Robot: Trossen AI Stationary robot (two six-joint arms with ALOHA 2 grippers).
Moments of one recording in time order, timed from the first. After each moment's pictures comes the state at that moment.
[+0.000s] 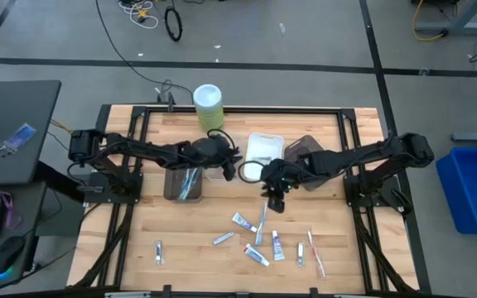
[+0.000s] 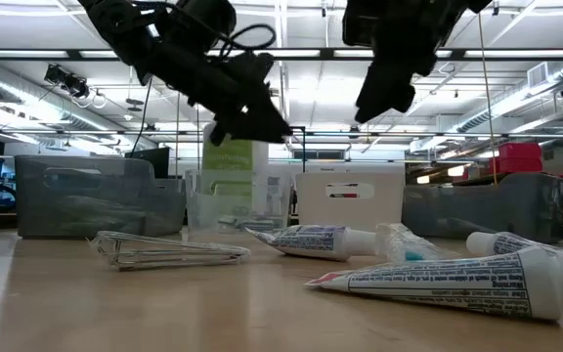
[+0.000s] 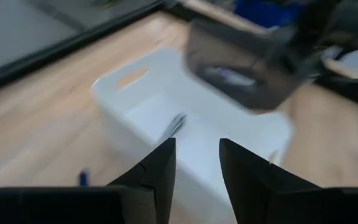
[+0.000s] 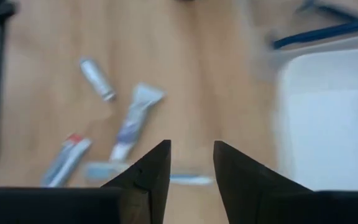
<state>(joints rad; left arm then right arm) 0.13 1.57 0.80 0.36 -0.22 -0.36 0.11 1.49 1.07 -0.51 -0.05 0.33</state>
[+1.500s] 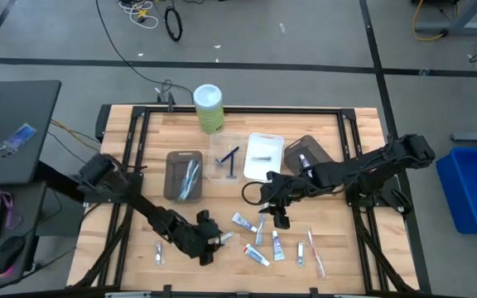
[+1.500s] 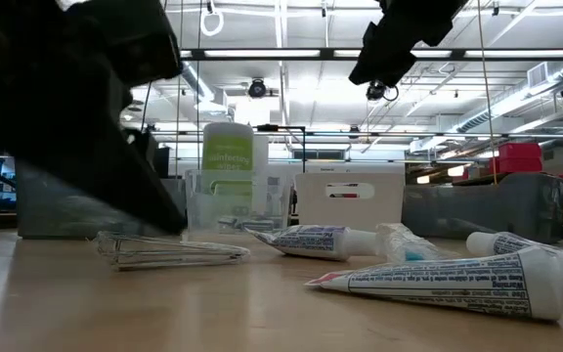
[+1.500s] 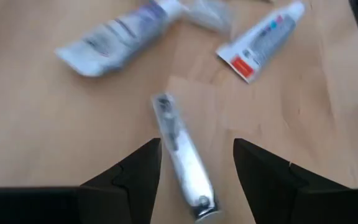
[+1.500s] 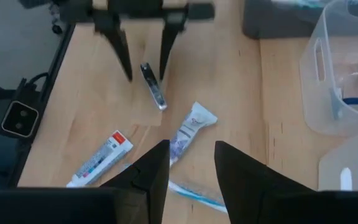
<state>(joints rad) -0.63 1.83 0.83 0.20 -0.45 -0.70 0.25 1.49 1.07 -0.38 -0.03 0.20</state>
